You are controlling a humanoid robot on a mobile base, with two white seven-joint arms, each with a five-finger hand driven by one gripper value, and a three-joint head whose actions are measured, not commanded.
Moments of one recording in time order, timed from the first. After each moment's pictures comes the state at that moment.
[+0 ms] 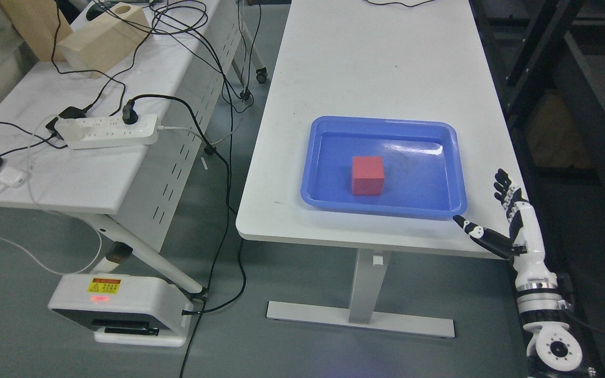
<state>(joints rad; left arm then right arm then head) 0.00 0.00 -0.13 0.00 0.13 -0.12 -0.17 0.11 -0.01 -0.16 -1.57 0.11 -0.20 0.11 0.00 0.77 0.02</state>
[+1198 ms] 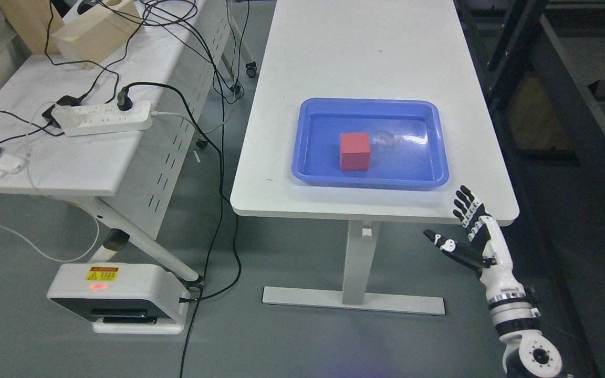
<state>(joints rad) 0.00 0.00 -0.13 0.00 0.13 -0.12 -0.17 0.15 0.00 -0.06 -1.57 -0.03 -0.15 0.18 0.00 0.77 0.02</state>
